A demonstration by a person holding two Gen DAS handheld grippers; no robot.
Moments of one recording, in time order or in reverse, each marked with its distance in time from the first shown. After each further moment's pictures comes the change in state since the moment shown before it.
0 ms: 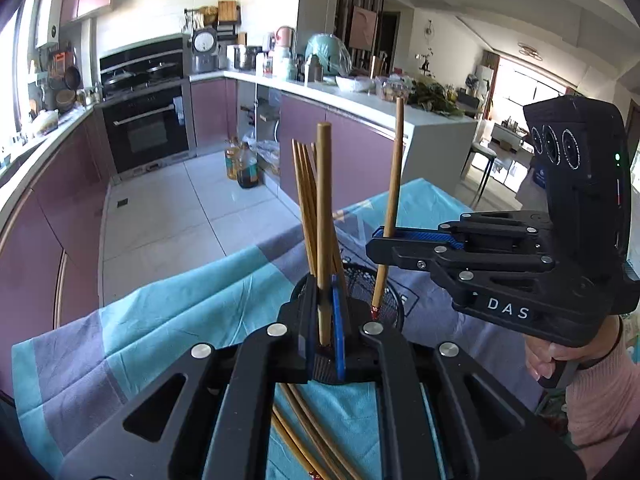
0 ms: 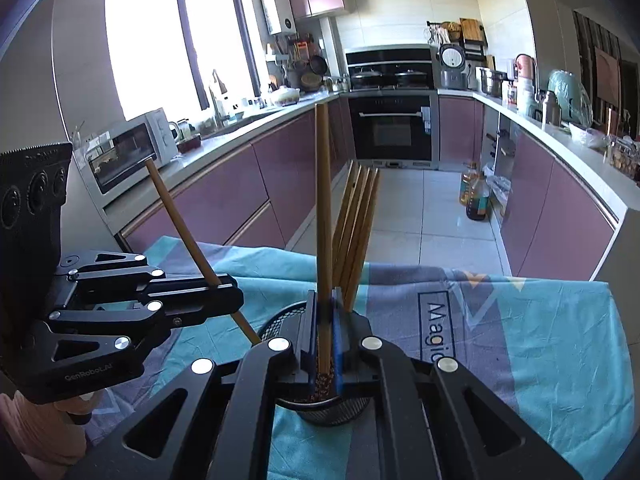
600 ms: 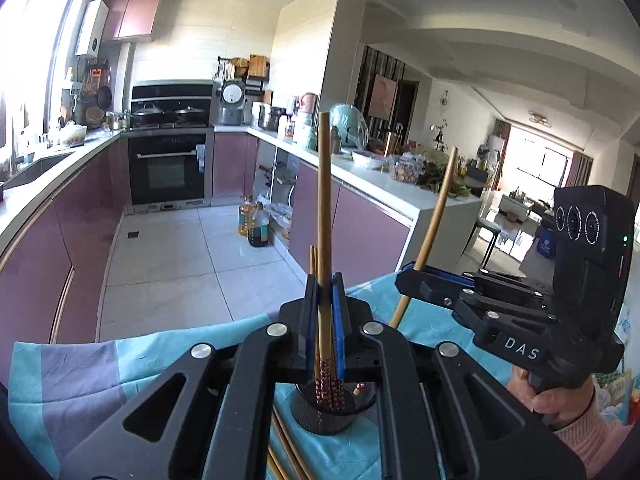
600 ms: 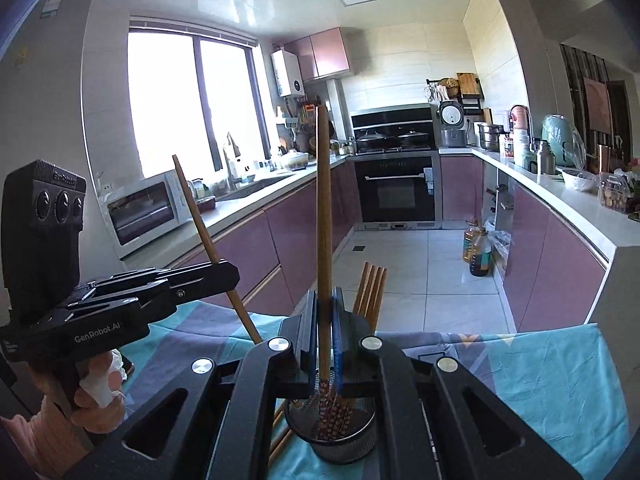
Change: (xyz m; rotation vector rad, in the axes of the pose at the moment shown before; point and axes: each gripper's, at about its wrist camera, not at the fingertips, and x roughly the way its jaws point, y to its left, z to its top) left arm -0.052 0.003 0.022 -0.101 -0.252 0.029; right arm -0.057 0.007 0.015 -0.007 -0.243 0.024
